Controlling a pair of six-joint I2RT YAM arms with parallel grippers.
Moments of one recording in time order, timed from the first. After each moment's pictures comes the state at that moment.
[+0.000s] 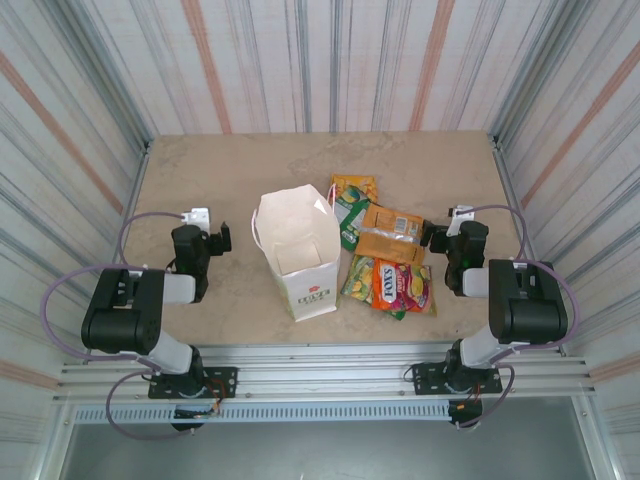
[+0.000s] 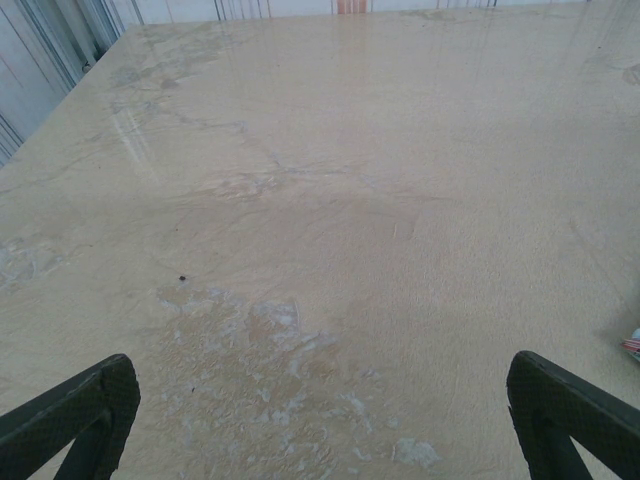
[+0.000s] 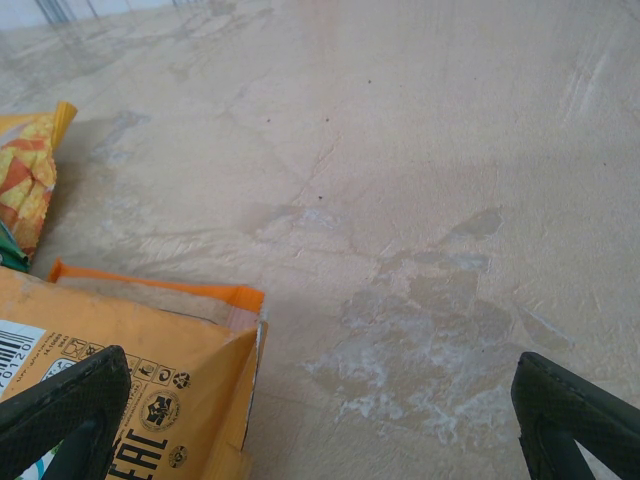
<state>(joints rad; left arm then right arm) -0.06 1.52 0.38 0.75 -0.16 0.03 -0.06 1.54 0.38 0.74 -0.07 0.09</state>
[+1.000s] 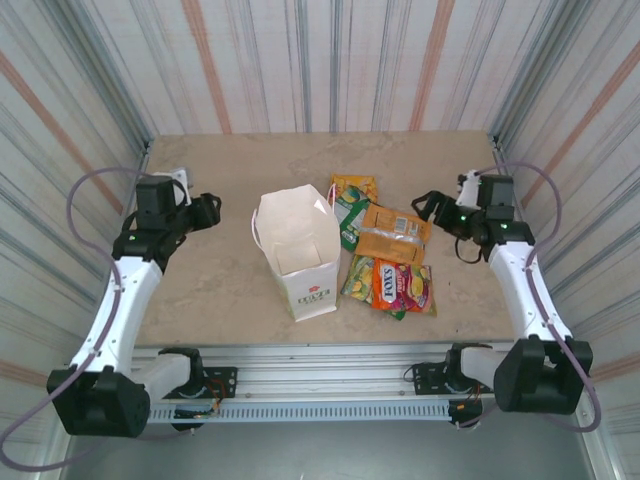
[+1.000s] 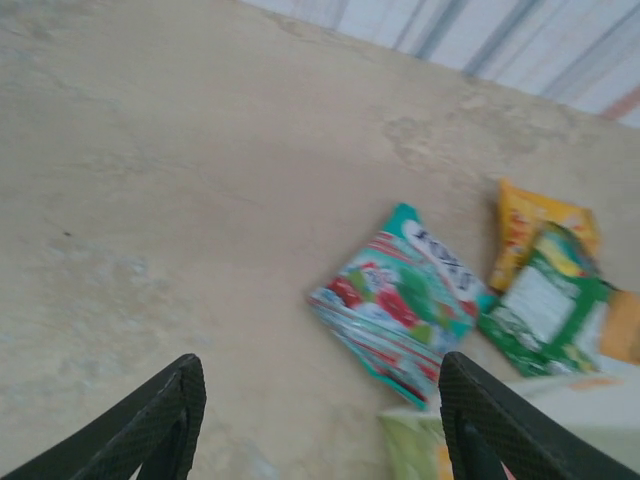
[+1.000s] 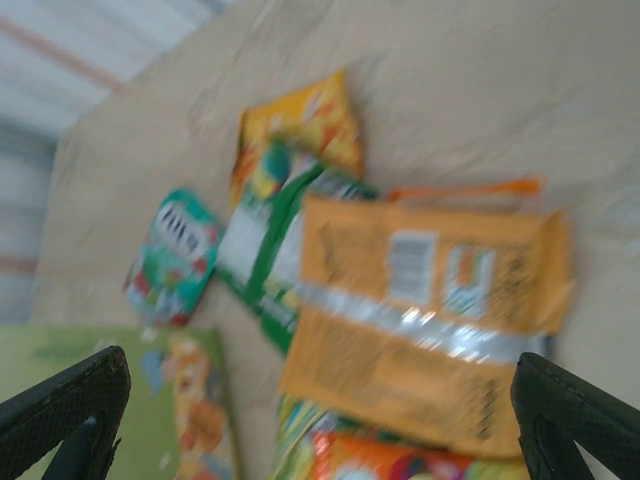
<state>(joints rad) -0.06 1.07 1.02 -0.58 0.17 -0.31 -0.02 1.15 0.96 -0.56 -0.47 0.43</state>
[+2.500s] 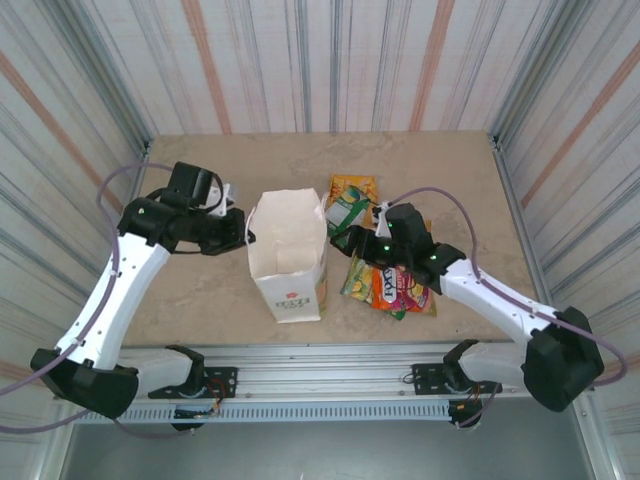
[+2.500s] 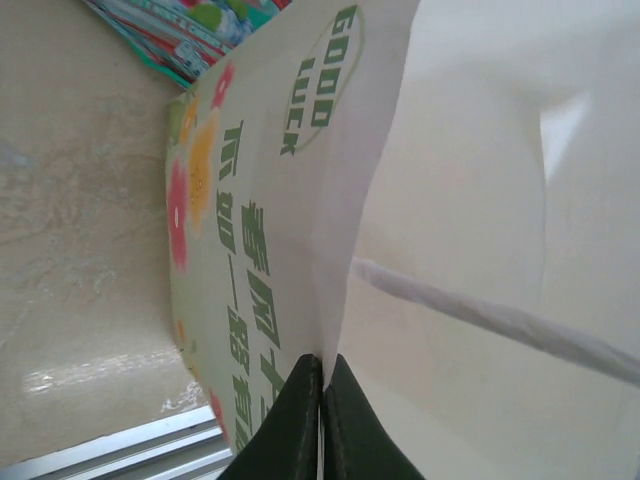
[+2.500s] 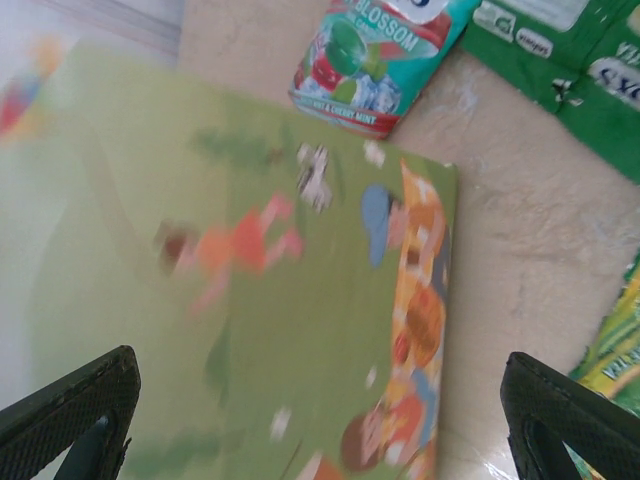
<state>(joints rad) -0.34 1.21 1.39 -1.21 0.38 -0.52 0.63 1.22 0.76 -0.16 -0.33 0.89</state>
